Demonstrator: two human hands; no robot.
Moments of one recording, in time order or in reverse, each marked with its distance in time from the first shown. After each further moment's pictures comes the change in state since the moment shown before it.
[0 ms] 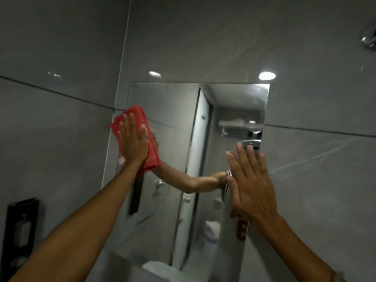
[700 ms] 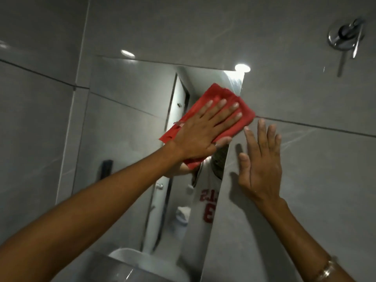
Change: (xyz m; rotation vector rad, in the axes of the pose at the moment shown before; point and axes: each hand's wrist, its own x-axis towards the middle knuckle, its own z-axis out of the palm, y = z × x) left_hand -0.086 0.188 0.062 0.158 -0.211 1.206; right_hand -0.006 0.065 -0.039 0.019 0.175 0.122
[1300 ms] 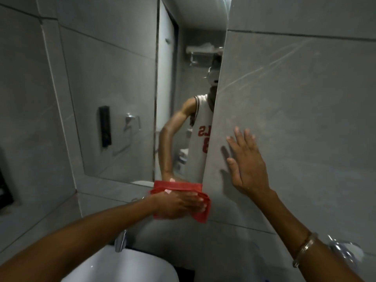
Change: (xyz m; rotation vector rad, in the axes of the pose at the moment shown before) left_hand -0.311 0.192 0.041 -0.678 -0.626 0.479; right_hand -0.179 -0.034 -0.062 0.122 -0.422 0.062
